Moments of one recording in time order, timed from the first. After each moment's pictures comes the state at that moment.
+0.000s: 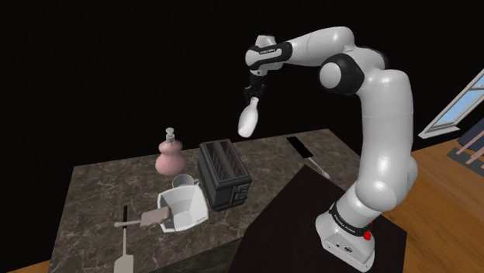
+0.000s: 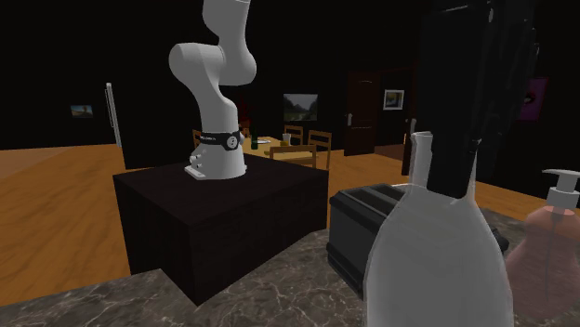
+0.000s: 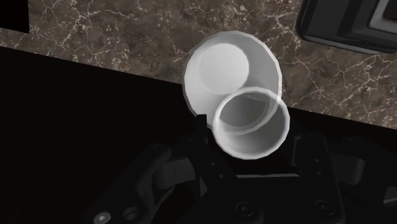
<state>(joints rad) -0.17 0.59 -0.21 -1.46 0.12 2.01 -0.22</state>
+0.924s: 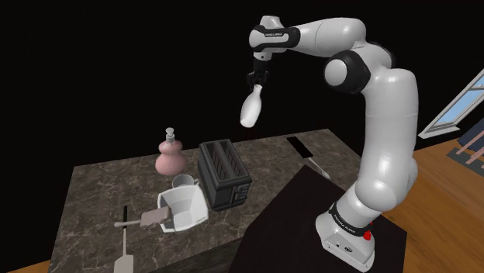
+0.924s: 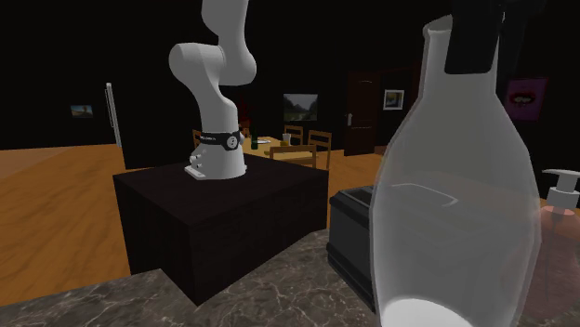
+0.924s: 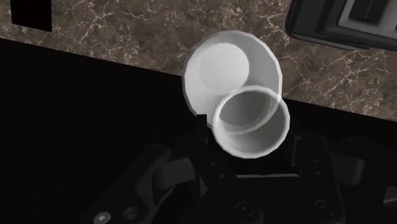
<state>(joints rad) -0.17 0.54 -0.22 -1.34 0.10 1.84 -0.21</state>
